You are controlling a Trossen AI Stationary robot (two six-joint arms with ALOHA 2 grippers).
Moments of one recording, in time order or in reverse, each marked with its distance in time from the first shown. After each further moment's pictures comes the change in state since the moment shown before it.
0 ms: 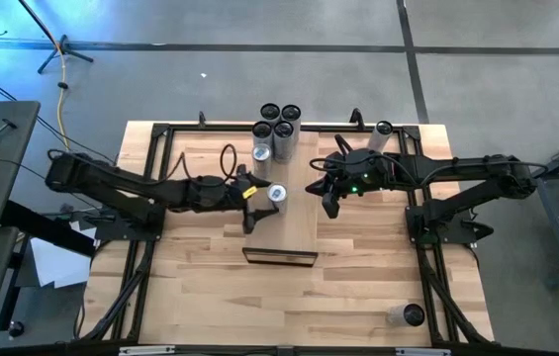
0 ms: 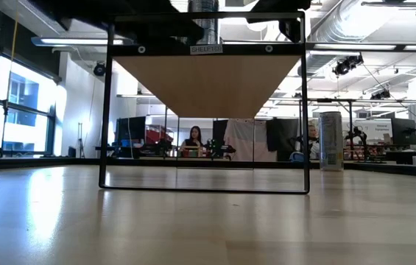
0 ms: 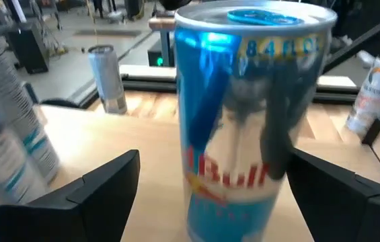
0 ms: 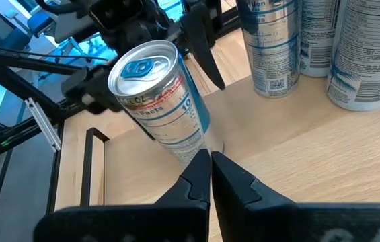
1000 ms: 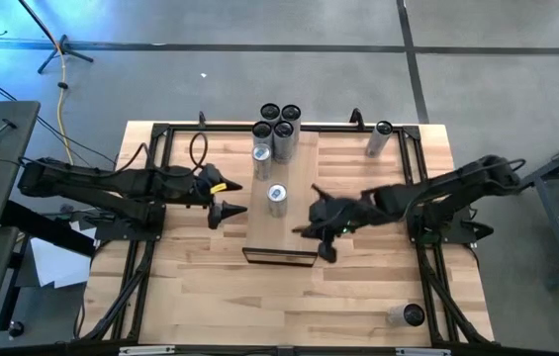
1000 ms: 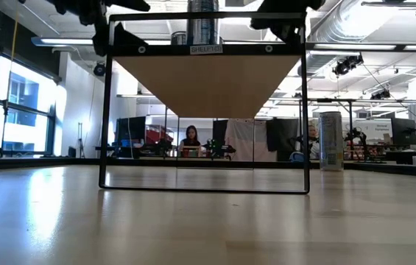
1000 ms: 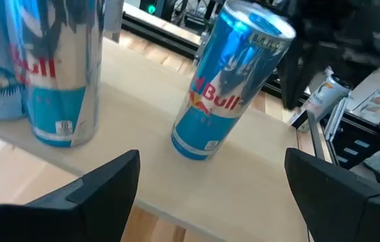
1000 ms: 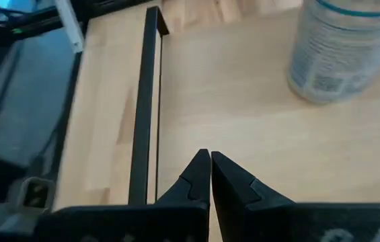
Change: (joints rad) left arm -0.001 -0.398 0.001 -0.551 0.087 -0.378; right arm 0.251 0.172 0.000 -0.001 0.026 -0.060
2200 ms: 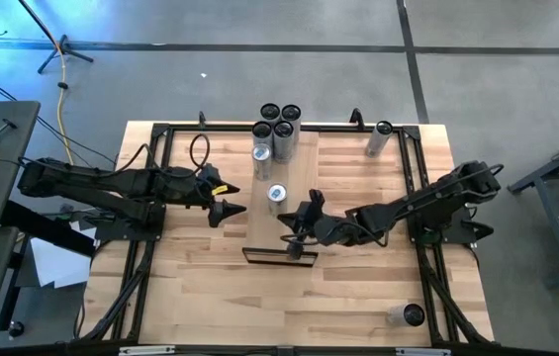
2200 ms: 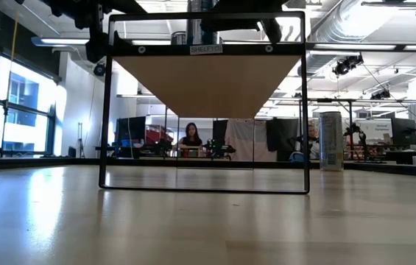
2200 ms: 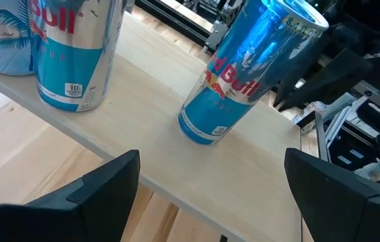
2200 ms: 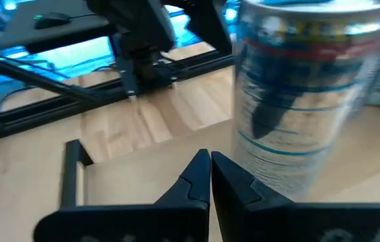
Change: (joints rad) left arm 0.001 0.000 0.000 -0.057 -0.004 -0.142; right arm 0.079 0.186 0.000 0.428 0.554 0.007
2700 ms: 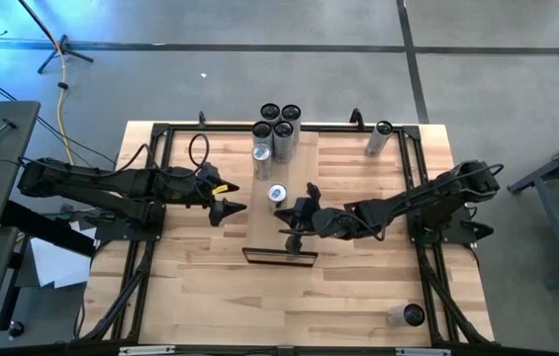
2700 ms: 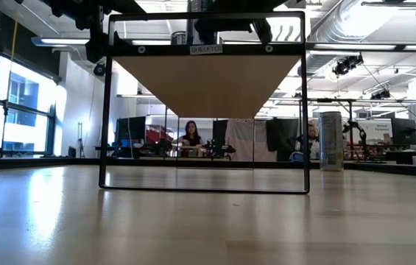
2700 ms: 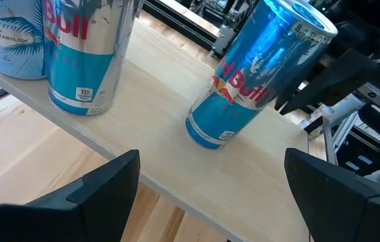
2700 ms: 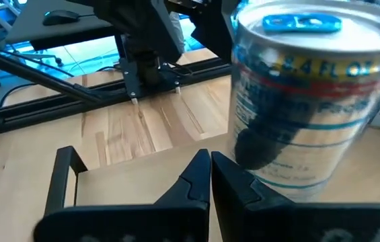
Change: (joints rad) left arm 0.000 0.000 0.000 0.001 -0.032 -0.001; right arm -0.041 0.001 0.000 0.040 -0.071 -0.088
